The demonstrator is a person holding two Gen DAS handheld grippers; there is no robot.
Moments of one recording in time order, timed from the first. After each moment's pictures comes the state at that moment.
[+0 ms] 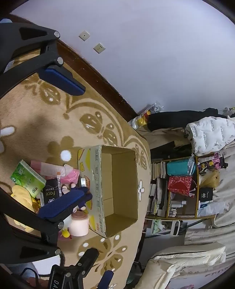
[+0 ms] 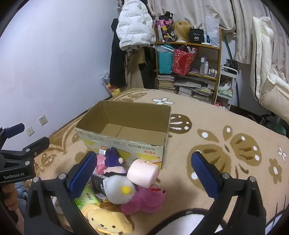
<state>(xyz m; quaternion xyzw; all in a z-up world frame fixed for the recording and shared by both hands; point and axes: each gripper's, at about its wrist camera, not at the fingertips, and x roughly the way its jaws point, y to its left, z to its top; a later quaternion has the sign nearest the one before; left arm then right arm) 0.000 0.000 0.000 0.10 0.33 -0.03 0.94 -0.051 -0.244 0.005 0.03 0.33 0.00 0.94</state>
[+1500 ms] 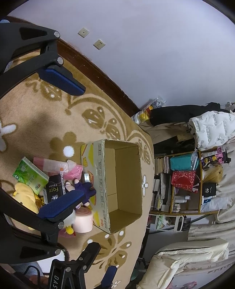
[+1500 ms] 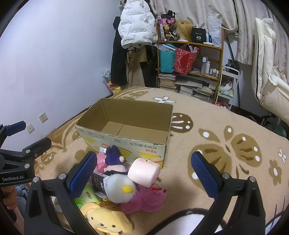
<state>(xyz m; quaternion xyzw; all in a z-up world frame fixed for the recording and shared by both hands) -0.002 -0.002 -0.006 0.10 0.34 -0.05 0.93 -0.050 -0.242 0.003 0.03 0.33 0.00 0.94</state>
